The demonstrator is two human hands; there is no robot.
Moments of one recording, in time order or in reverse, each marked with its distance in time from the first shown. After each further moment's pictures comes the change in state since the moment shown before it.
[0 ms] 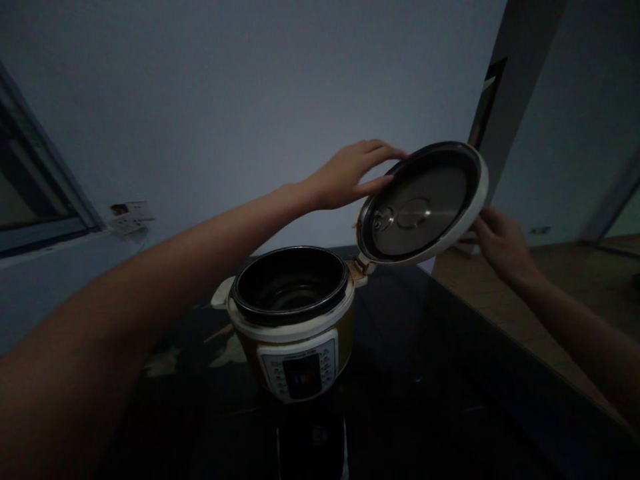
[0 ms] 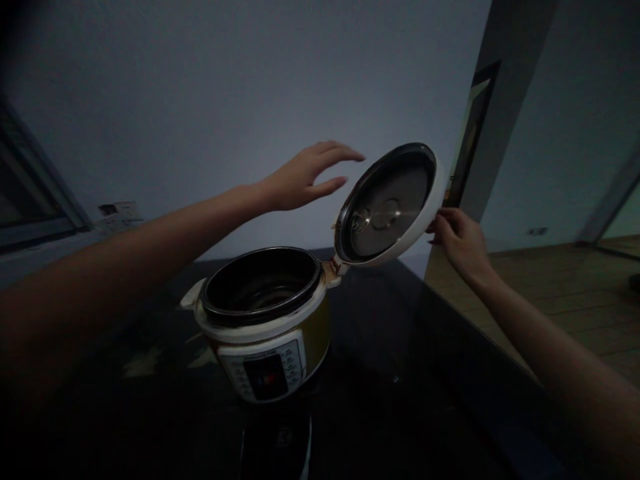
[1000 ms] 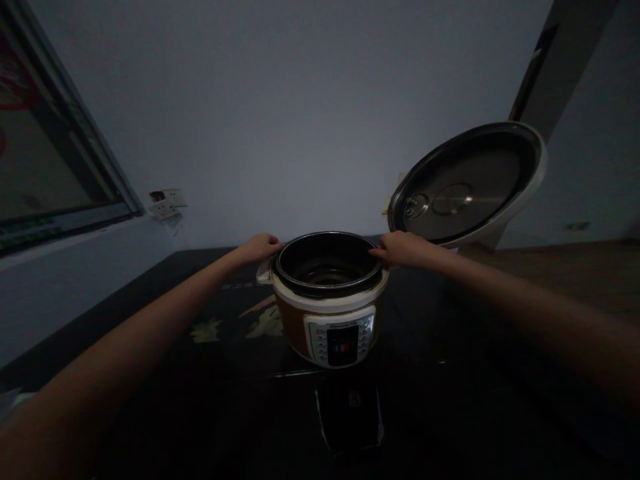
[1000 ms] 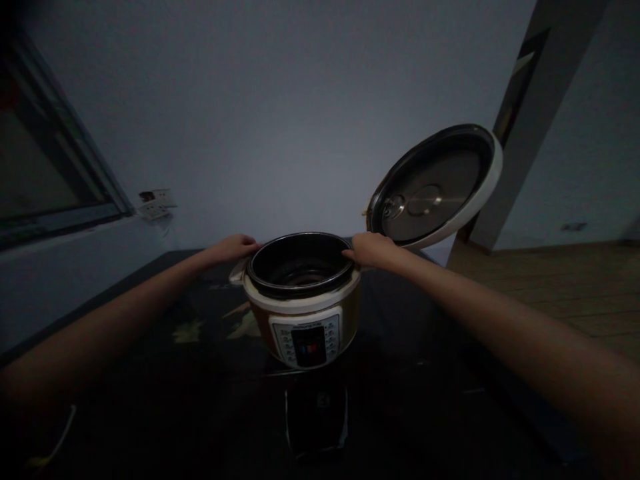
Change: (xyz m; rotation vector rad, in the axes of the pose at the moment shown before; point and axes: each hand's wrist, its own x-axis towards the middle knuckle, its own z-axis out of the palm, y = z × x) left_hand -0.265 -0.042 0.000 -0.080 -0.368 -1.157; right_hand -0.003 -0.167 0.091 -0.439 -0.760 -0.206
